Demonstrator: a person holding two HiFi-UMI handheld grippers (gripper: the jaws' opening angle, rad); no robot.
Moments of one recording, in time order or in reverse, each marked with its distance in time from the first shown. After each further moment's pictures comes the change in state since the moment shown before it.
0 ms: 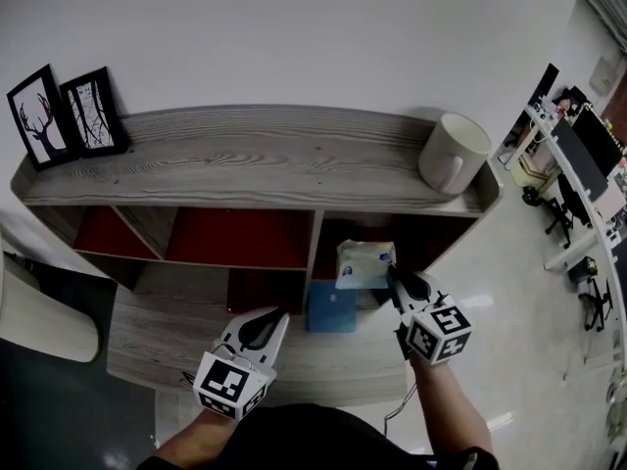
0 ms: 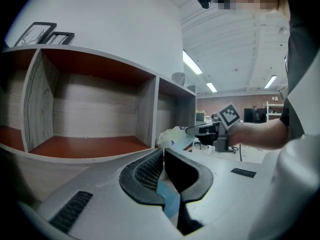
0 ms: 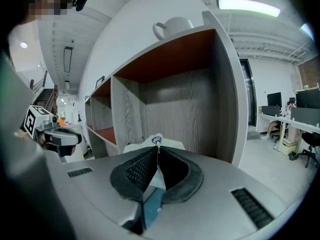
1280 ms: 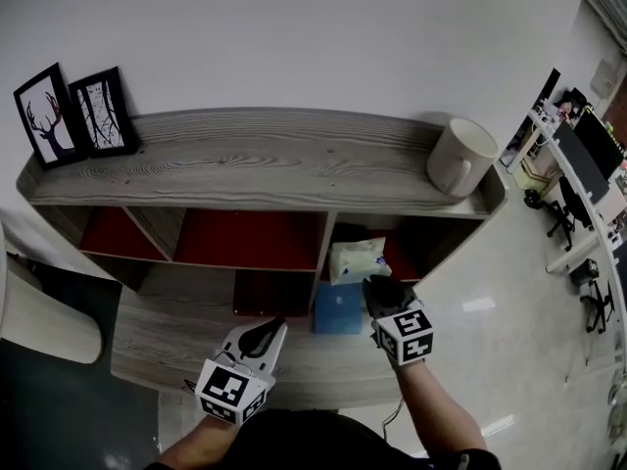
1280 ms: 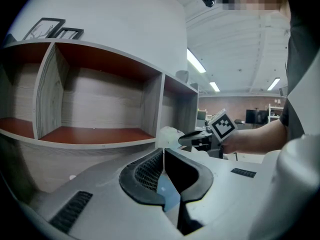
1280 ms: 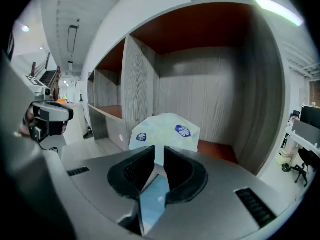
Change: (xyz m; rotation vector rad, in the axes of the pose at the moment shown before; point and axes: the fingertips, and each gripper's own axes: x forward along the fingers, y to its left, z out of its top) left arm -0.020 0.009 -0.022 -0.042 0.036 0.015; right arm 0.042 0.039 -0.056 -0.130 0.158 0.003
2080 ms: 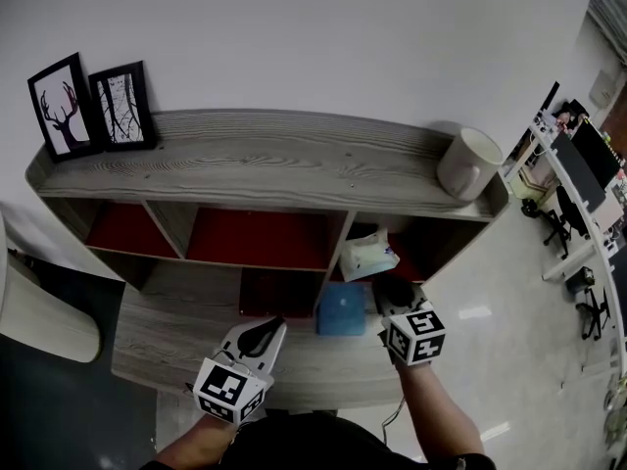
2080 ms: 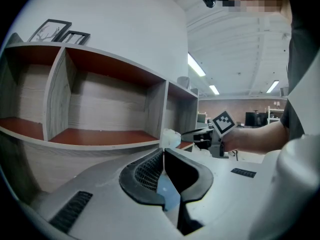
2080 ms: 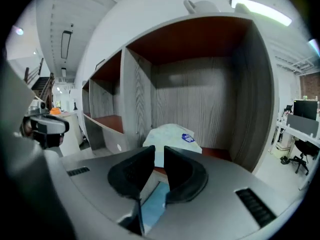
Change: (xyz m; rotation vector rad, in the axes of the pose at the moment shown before) left arm -0.023 0.012 0.002 -0.009 -0.034 -0.004; right arm -0.015 0.005 0.025 0.073 -0.056 -0.049
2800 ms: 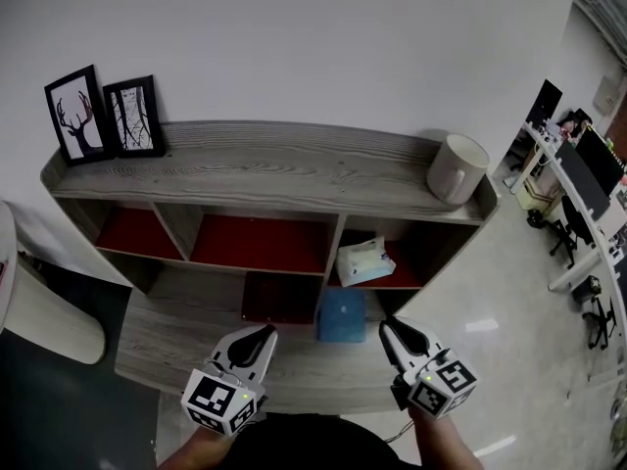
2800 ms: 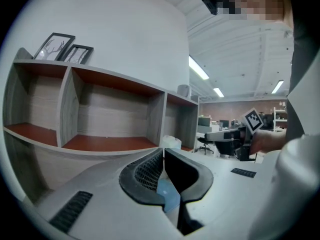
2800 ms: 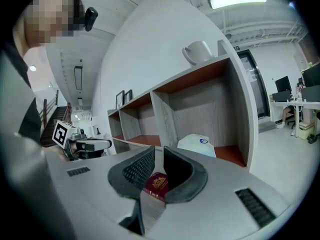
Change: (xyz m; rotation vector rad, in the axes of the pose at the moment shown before) left arm -0.028 -0.013 0.023 -0.011 -0.044 0.064; right arm -0.108 0.047 0.023 0.168 -0.195 0.223
